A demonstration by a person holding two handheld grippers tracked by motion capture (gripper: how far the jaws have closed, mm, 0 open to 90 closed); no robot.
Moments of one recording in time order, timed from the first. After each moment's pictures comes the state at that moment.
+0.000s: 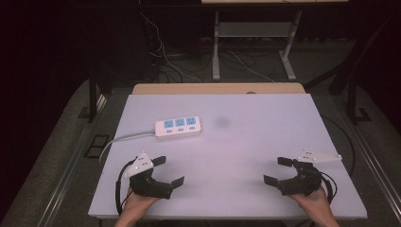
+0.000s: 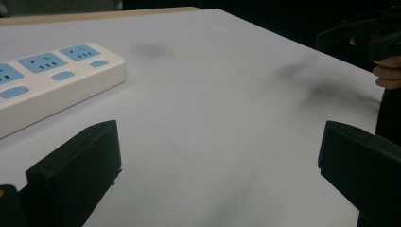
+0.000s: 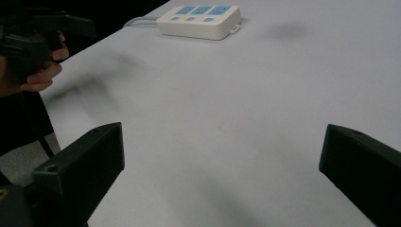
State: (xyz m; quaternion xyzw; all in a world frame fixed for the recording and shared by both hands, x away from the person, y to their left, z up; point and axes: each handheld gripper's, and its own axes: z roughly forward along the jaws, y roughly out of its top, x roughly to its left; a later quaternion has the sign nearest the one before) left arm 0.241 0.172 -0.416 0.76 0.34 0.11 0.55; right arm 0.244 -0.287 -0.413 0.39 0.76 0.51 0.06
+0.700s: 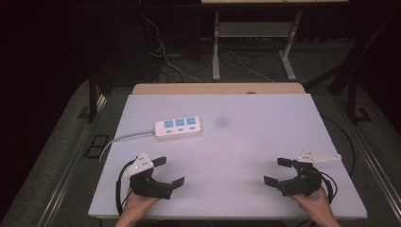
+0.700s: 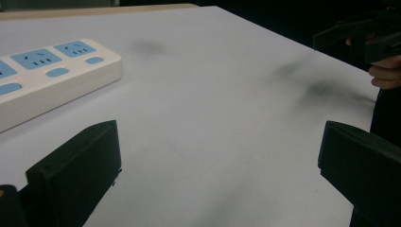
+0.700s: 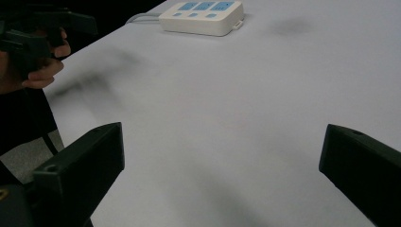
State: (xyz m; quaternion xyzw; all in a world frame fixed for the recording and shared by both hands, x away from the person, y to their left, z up) left arm 0.240 0.170 -0.415 0.76 0.34 0.10 0.54; right arm 0.245 -0.288 -0.415 0.39 0.76 0.51 0.05
